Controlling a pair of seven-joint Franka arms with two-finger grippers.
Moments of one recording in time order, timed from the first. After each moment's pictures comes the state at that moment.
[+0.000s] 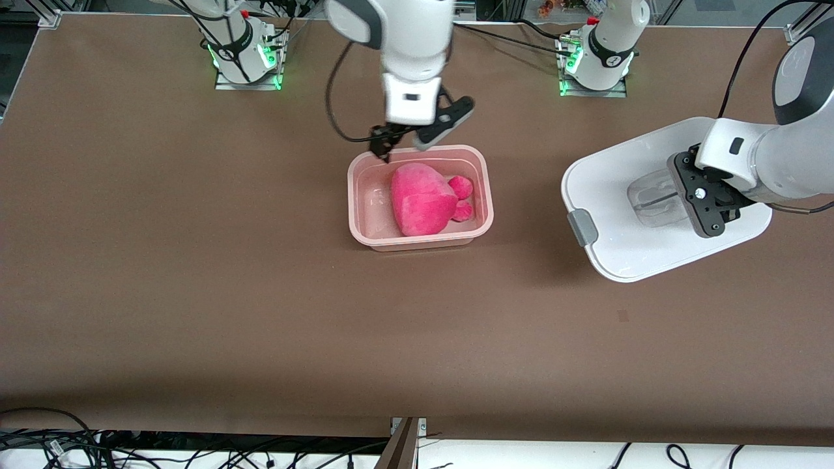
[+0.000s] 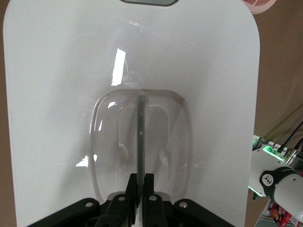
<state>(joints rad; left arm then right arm) 0.18 0.34 -0.37 -1.28 0.14 1.31 1.01 0.54 0.43 0.34 -1.28 -0.26 1.65 0.21</state>
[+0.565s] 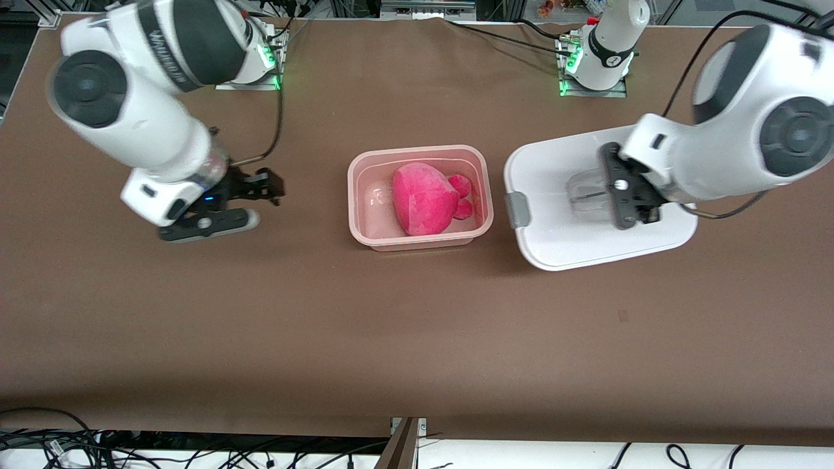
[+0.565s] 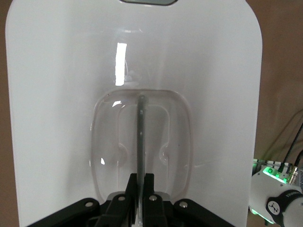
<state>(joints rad) 0.02 0.40 -0.41 -1.28 0.04 1.42 1.01 0.34 0.35 -0.01 -1.28 0.02 1.58 0.18</state>
